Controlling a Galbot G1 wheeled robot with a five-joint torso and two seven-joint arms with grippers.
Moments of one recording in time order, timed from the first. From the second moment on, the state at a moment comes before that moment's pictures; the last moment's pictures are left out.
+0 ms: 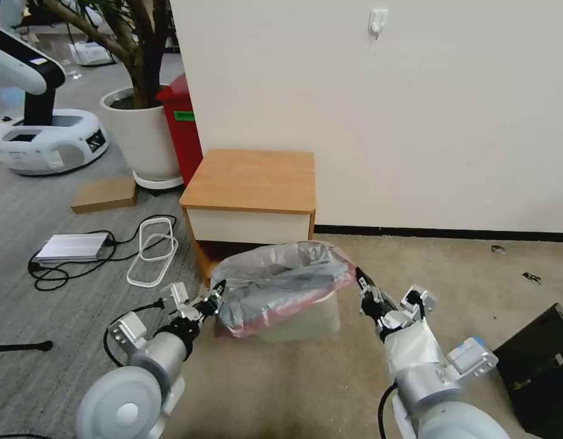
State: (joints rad) left arm 1.55 -1.25 -0.54 -2.34 -1.24 0.47 -0.46; right arm -1.73 1.37 0.33 2.47 0.78 -0.25 0.35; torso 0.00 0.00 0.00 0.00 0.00
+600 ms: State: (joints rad) left arm 1.52 -1.23 -0.55 -2.34 -1.30 0.47 -0.50; right arm -1.79 1.40 0.35 2.50 0.83 -0.15 0.27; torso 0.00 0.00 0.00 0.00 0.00
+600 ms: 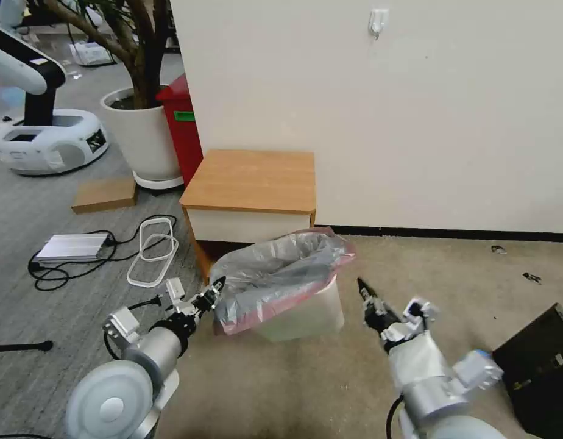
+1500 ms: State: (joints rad) left arm 1.55 -1.24 -0.53 -2.37 -1.30 0.46 -0.49; right arm -1.65 1.52 0.29 2.44 0.96 -0.23 0.23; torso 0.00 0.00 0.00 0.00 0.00
